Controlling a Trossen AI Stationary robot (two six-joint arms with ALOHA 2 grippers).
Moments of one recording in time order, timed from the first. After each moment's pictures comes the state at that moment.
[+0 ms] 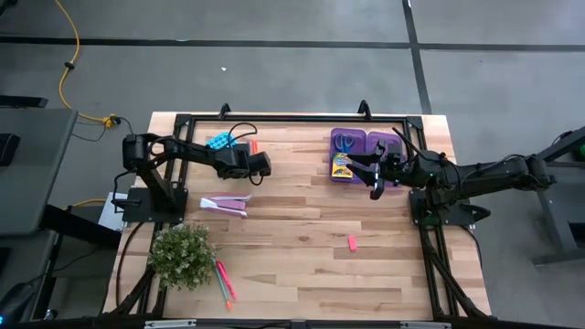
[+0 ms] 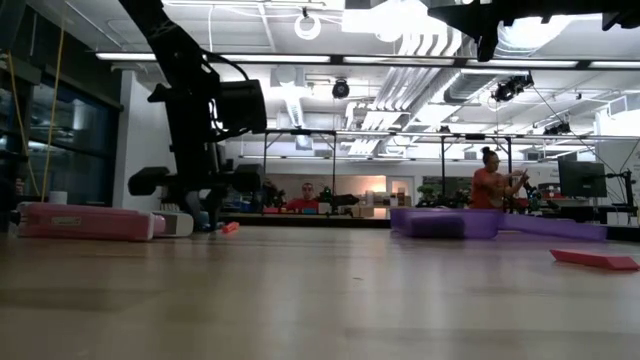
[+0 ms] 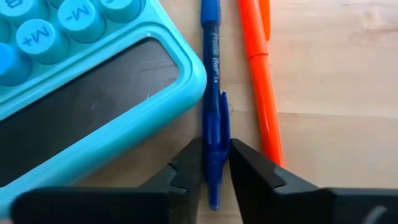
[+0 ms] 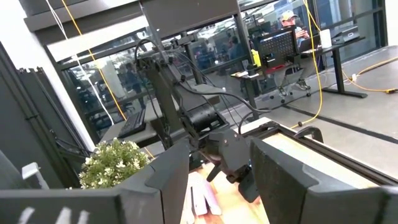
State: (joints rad) left arm 0.41 1.71 0.83 -0.48 -0.45 -1.28; right arm 0.02 0.77 0.49 0.39 0.24 0.29
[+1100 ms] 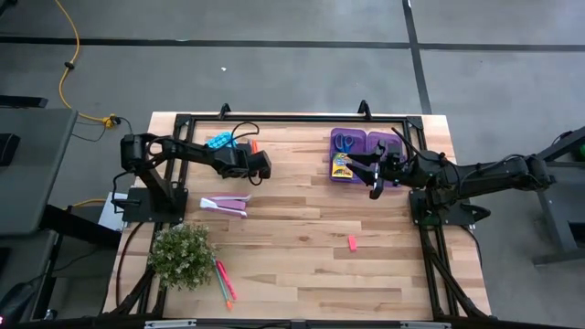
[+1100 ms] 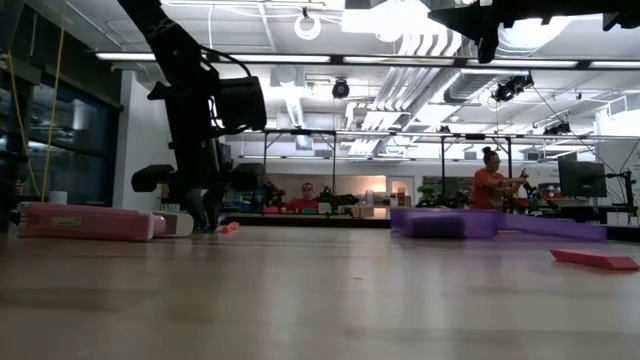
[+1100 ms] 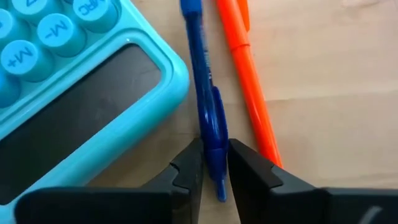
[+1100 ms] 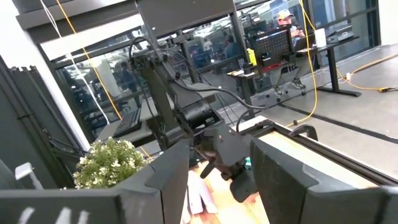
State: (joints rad) left arm 0.41 1.70 0.83 -0.48 -0.41 -1.14; right arm 0.02 0.77 0.49 0.38 0.26 0.29
